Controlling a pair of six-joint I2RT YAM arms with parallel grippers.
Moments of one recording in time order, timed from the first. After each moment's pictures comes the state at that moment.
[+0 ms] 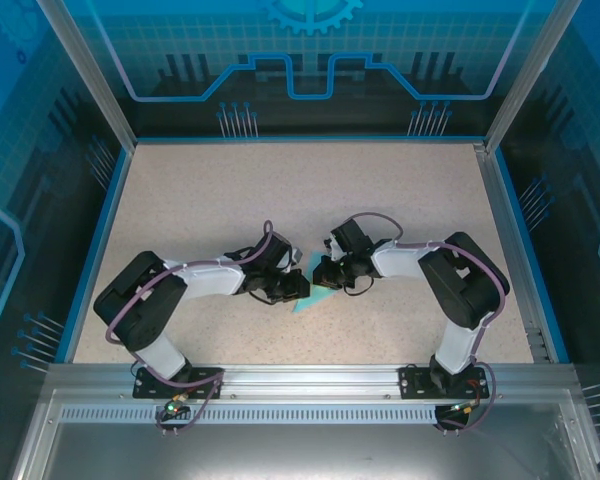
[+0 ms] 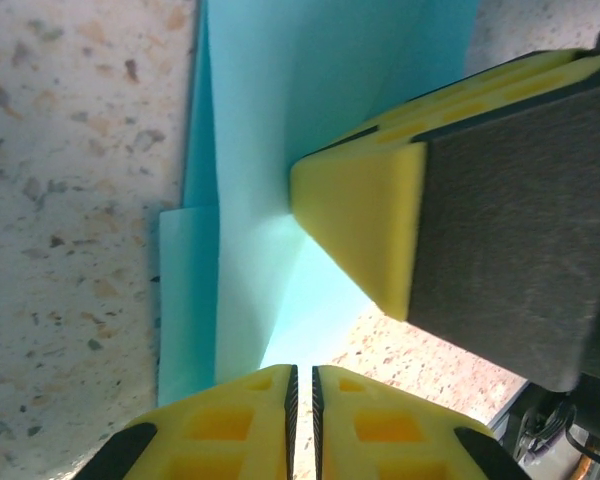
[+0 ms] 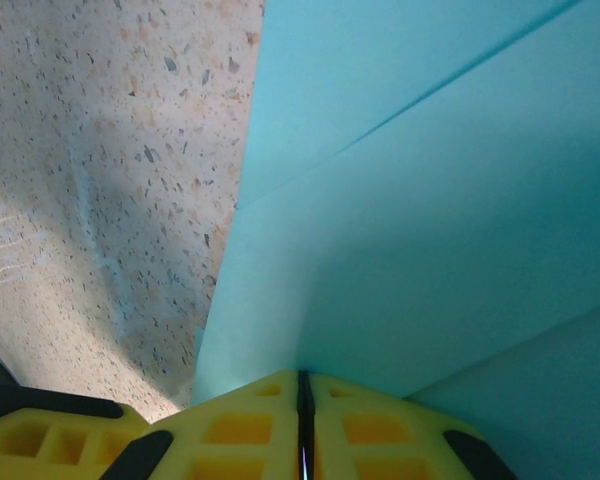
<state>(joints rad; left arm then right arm) -0.66 1.65 0.75 -0.13 0.48 -0.83 0.61 1.80 0.87 -0.16 -0.48 0.76</state>
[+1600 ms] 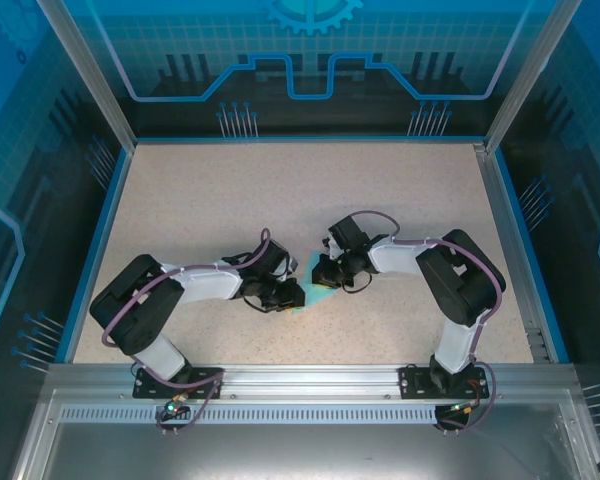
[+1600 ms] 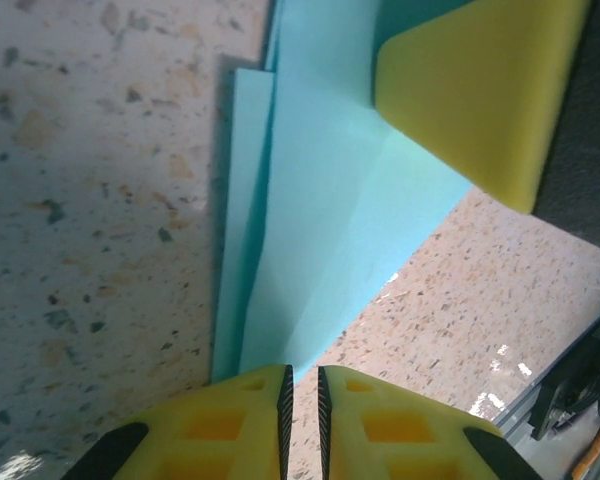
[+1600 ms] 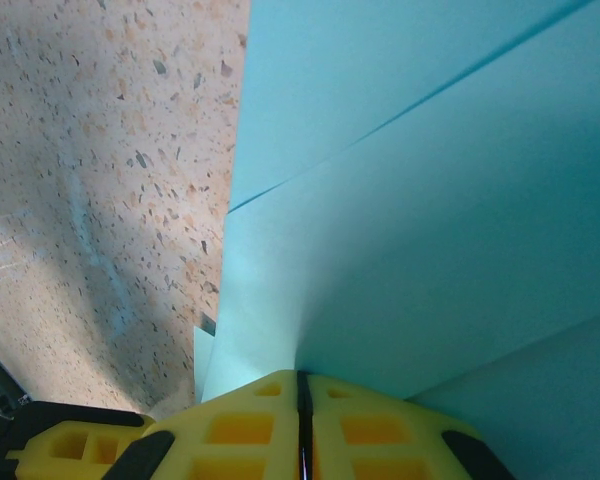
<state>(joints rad) -0.67 1.62 0.70 -0.19 0.48 -0.82 0.61 1.83 0.91 -0.23 -0.48 0.76</state>
